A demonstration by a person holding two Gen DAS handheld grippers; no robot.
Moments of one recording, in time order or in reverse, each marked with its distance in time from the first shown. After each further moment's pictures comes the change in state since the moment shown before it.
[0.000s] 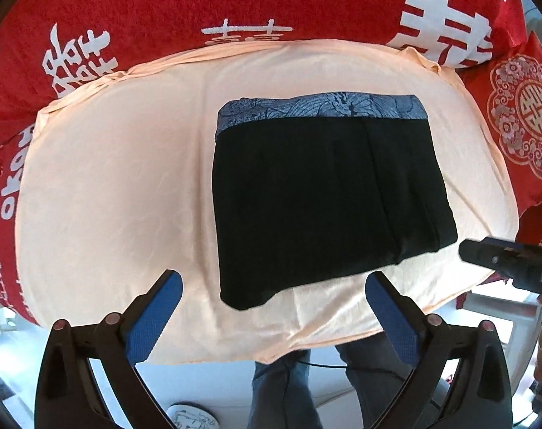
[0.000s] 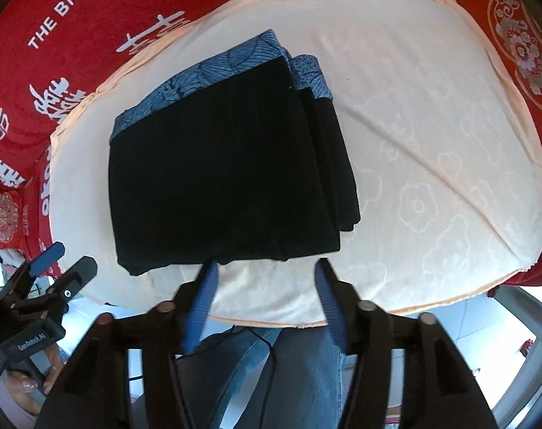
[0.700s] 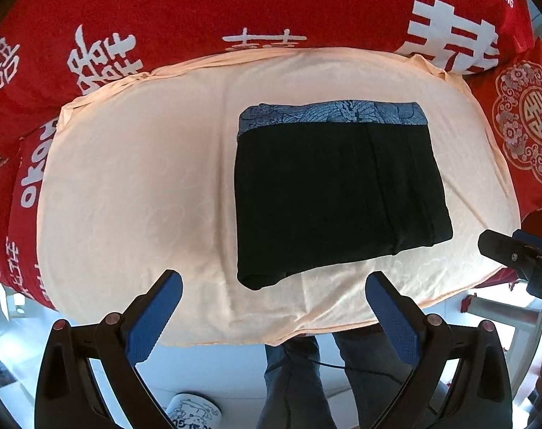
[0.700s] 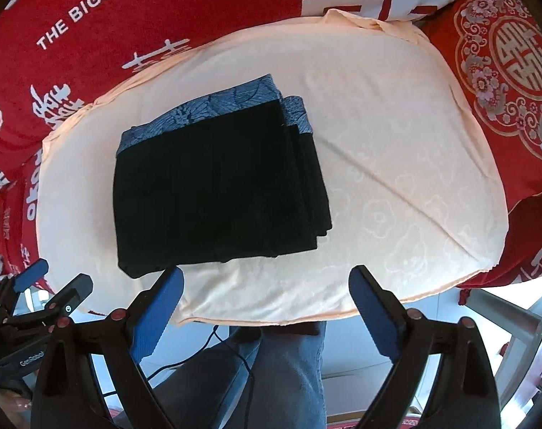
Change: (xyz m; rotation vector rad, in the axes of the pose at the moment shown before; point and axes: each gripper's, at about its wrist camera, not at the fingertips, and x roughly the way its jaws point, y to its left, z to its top) left arm -0.034 0.005 -0.008 -0.039 -0.004 0.051; right arm -0.049 0.023 -0.012 -0.025 -0.093 -0.128
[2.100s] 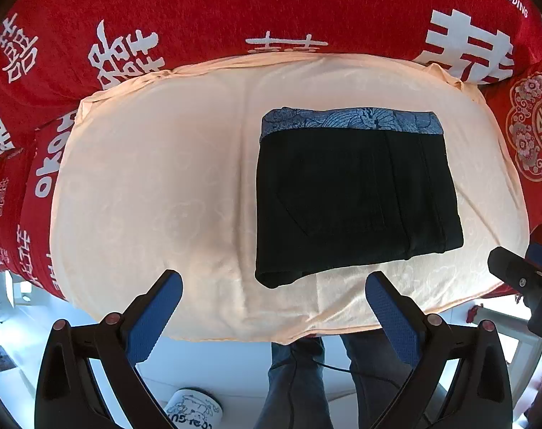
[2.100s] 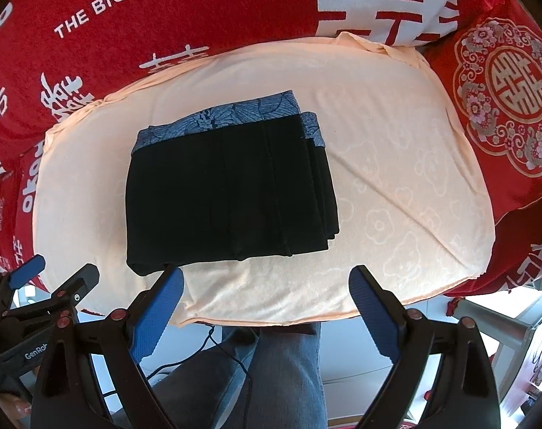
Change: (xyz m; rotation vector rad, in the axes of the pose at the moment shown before) left arm -0.006 0.007 -0.001 -0.041 -0.007 0.054; right arm -0.018 0.032 -0.012 -0.050 -0.057 -0.060
